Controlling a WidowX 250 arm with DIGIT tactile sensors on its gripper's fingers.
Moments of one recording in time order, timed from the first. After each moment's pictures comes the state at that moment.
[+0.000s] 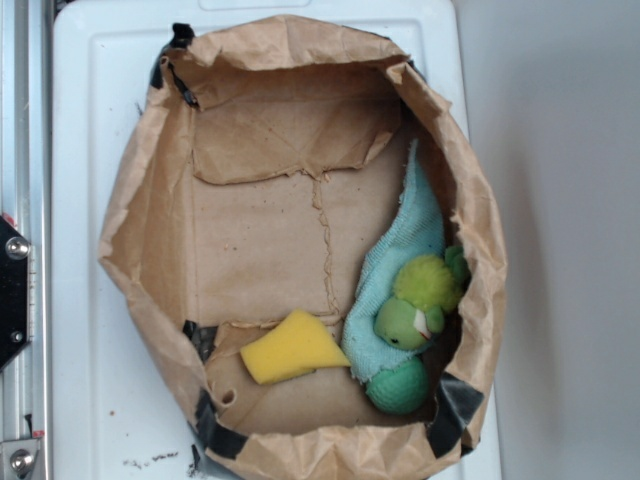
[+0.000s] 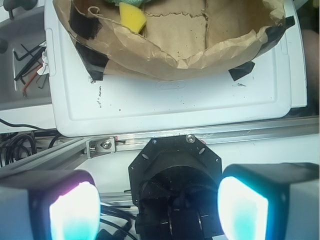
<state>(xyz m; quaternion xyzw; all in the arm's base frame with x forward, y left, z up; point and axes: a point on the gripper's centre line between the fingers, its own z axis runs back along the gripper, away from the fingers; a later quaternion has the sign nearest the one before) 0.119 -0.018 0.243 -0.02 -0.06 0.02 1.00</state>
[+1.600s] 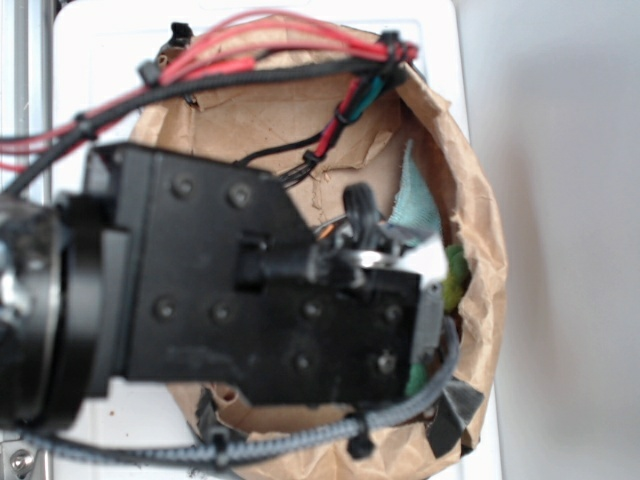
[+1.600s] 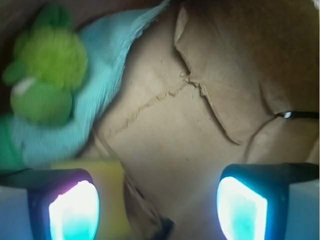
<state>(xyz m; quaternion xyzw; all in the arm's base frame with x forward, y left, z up) 0.282 -0.010 0.115 0.04 -0.09 0.35 0.93</state>
